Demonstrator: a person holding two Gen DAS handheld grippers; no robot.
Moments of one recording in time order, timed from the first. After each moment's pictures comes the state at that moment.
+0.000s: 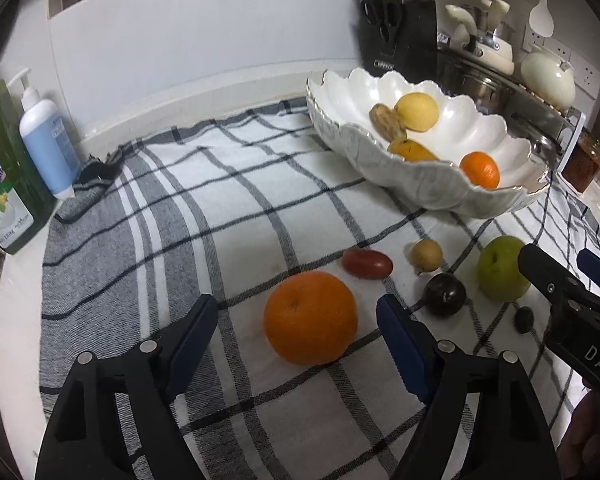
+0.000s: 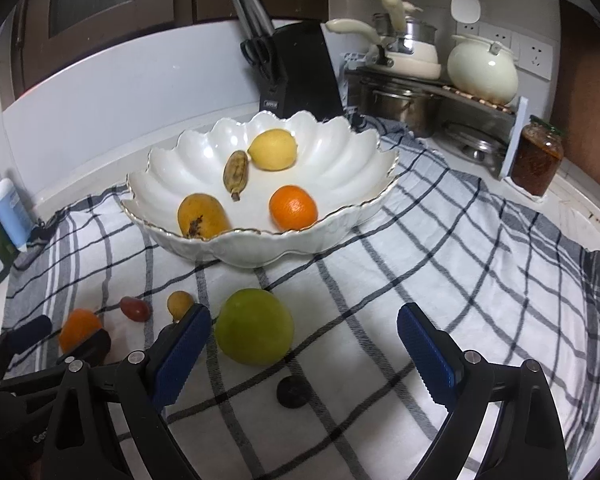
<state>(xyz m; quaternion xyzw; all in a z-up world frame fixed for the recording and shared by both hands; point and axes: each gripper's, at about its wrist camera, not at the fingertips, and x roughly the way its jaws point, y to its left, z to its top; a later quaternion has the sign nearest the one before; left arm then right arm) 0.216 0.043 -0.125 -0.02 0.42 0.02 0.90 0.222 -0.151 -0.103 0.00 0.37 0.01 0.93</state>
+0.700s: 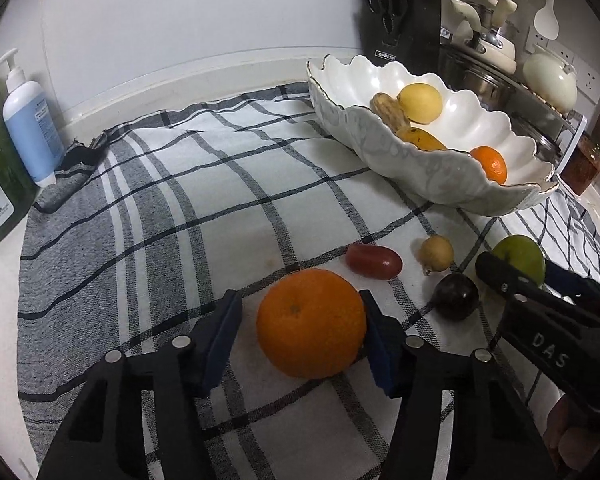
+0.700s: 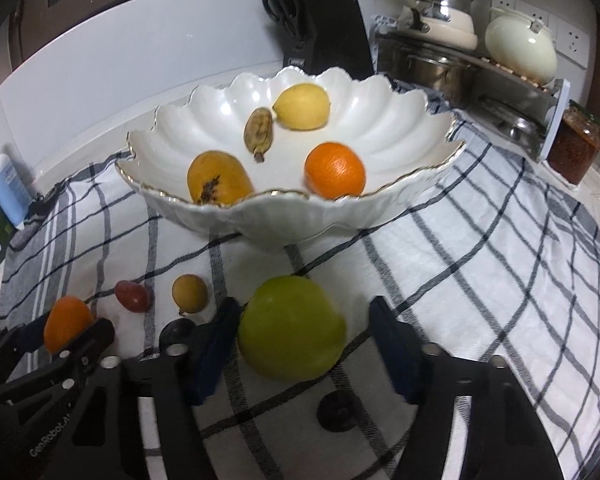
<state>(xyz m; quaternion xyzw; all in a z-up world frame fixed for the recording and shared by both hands) 0.226 0.048 -0.139 -0.04 0.43 0.00 0.90 0.251 -0.130 -0.134 -0.01 0.43 0.04 0.90</state>
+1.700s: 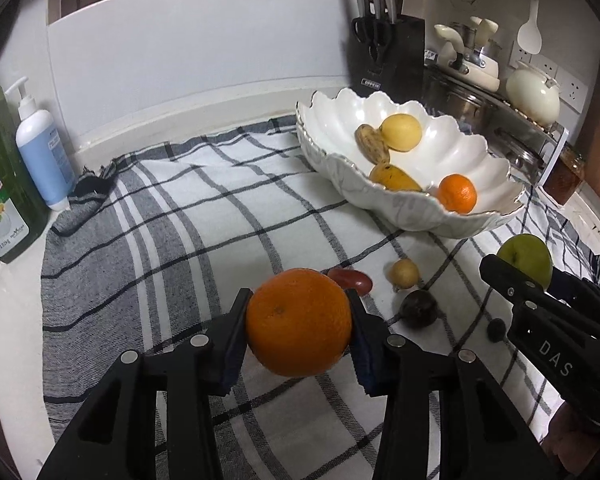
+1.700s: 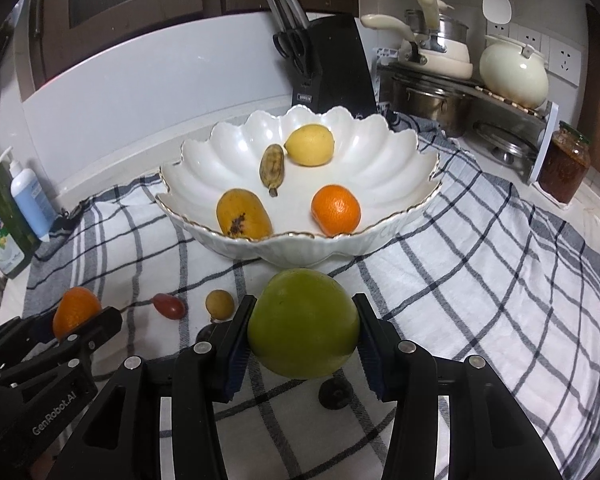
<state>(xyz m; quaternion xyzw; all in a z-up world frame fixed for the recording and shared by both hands) 0.211 0.046 -0.100 -0.04 0.40 -0.01 0.91 0.225 -0.134 -0.095 0.00 0.38 0.06 0.92</state>
